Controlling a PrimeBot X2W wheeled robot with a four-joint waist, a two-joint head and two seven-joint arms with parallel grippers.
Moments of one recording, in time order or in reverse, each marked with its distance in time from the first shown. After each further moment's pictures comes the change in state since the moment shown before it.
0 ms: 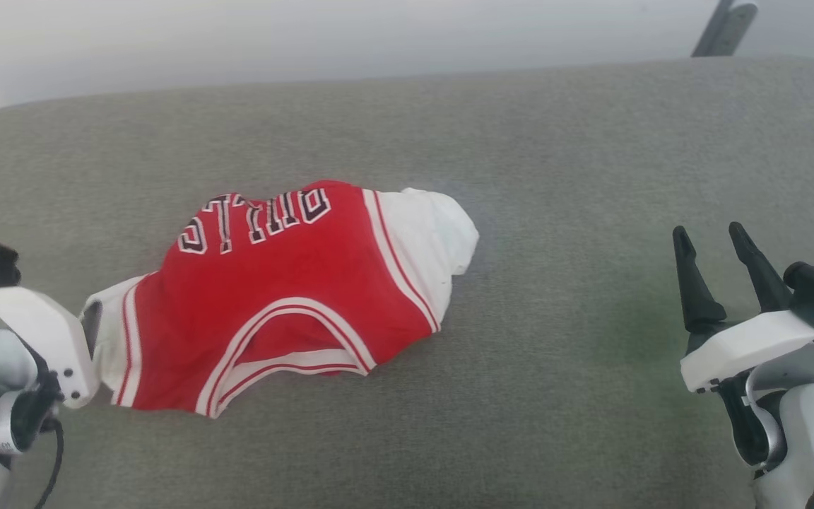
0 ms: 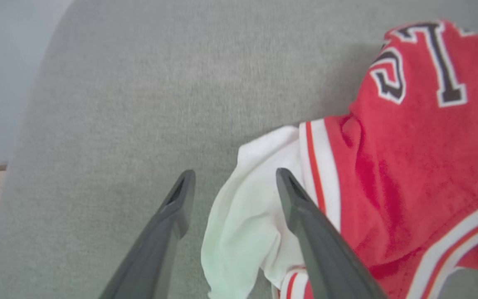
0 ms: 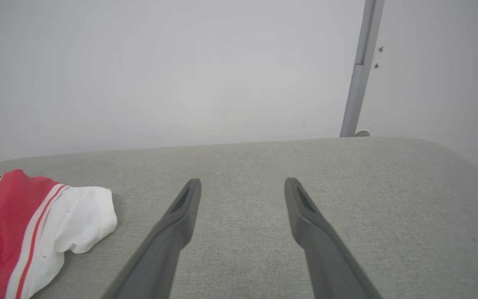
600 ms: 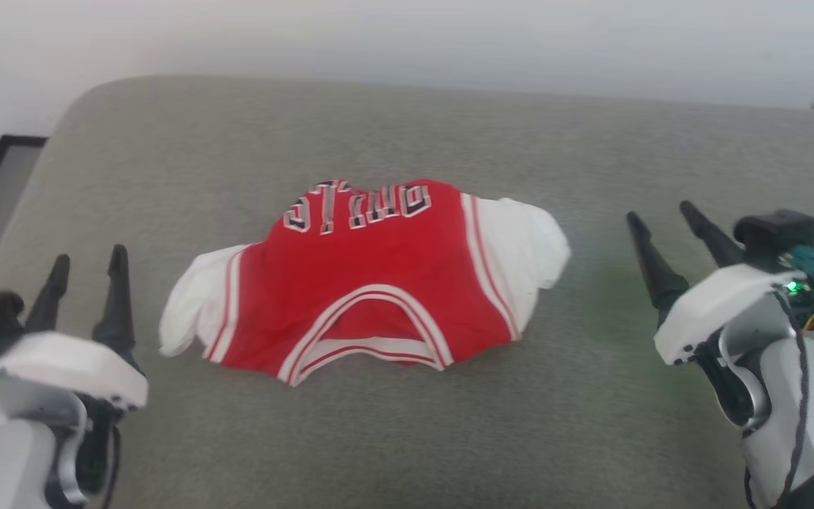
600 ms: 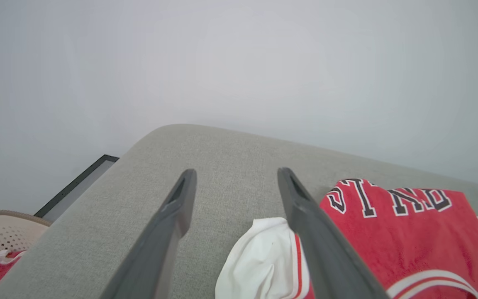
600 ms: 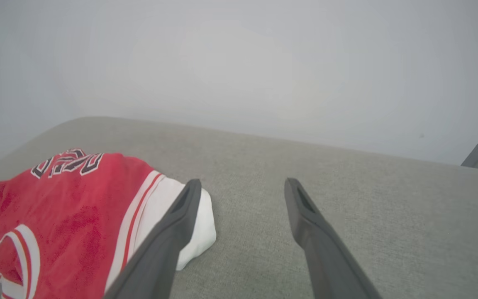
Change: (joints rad) left arm 0.185 -0.149 0.117 -0.261 0.013 0.032 -0.562; right arm -0.127 -0.063 0.153 0.057 0.066 0.000 0.177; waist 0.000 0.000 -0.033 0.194
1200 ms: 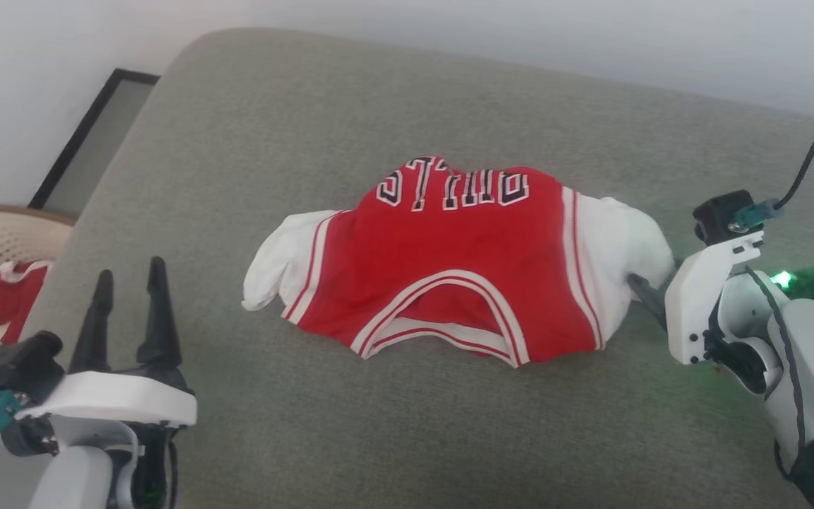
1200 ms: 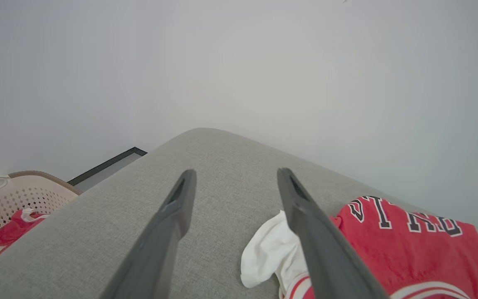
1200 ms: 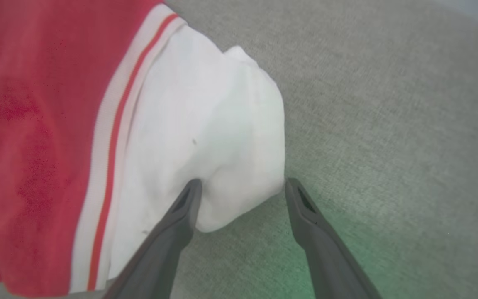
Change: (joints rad) left arm 0.060 -0.203 0.094 -0.004 0.058 -0.089 -0.128; right arm -0.181 -0.129 0.227 0.250 0.129 0.000 0.368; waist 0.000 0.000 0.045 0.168
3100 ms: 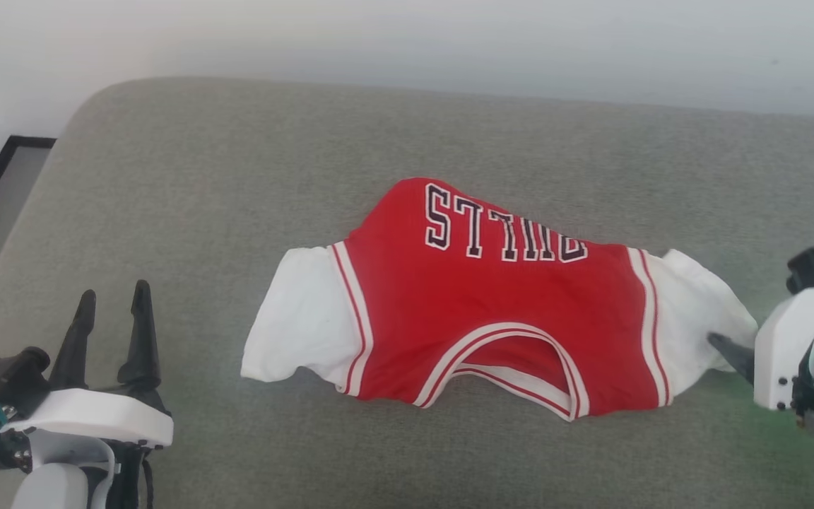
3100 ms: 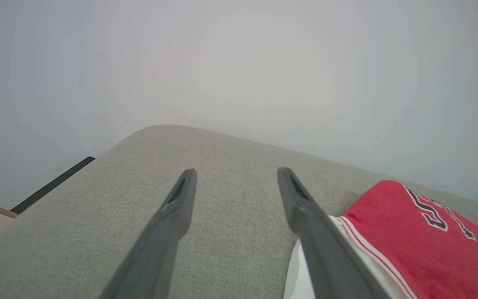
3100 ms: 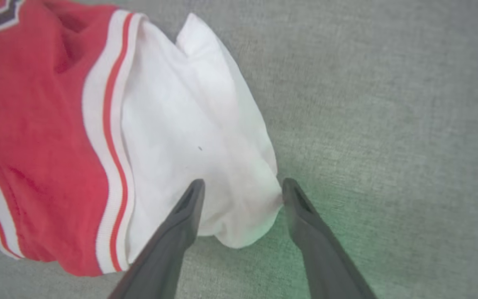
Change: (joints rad) left arm 0.016 -0.075 0.175 0.089 0.205 -0.176 0.026; right arm 0.166 -0.144 -0.112 -0.049 0.175 0.000 0.144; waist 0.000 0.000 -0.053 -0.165
